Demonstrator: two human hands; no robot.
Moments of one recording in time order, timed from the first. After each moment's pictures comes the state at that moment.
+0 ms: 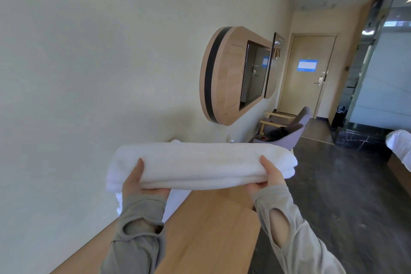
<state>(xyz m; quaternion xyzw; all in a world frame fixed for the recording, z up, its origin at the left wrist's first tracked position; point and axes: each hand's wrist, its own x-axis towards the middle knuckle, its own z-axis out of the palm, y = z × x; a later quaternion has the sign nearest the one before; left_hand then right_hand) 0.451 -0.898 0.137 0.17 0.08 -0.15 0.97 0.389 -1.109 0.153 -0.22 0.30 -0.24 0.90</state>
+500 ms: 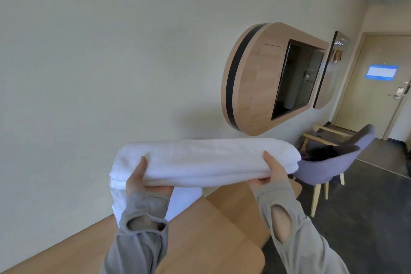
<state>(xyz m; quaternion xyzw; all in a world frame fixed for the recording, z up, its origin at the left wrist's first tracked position) 0.500 -1.020 0.133 0.13 0.16 -0.05 0.98 0.486 -1.242 0.168 -0.27 0.25 -0.16 0.92</state>
